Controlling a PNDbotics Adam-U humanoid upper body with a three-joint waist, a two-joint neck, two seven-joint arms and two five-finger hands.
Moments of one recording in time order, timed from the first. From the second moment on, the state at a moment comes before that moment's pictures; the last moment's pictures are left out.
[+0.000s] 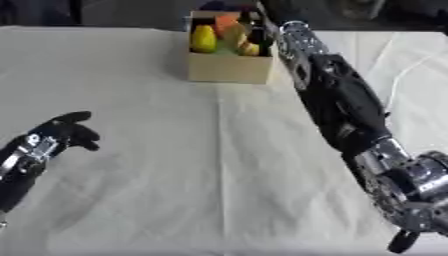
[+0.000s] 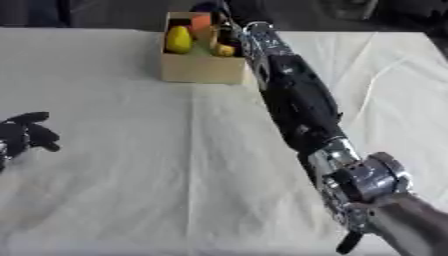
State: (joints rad) left arm -0.18 0.31 -0.12 -1.82 -0.08 0.04 -0.44; right arm -0.95 -0.28 0.03 -0.99 1.08 -0.19 -0.05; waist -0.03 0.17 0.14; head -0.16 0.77
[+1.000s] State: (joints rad) left arm -0.13 0.29 -0.05 -1.82 -0.14 0.01 -0.29; right arm -0.15 -0.27 -0.11 -1.70 0.40 -0.32 -0.11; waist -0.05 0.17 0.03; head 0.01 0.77
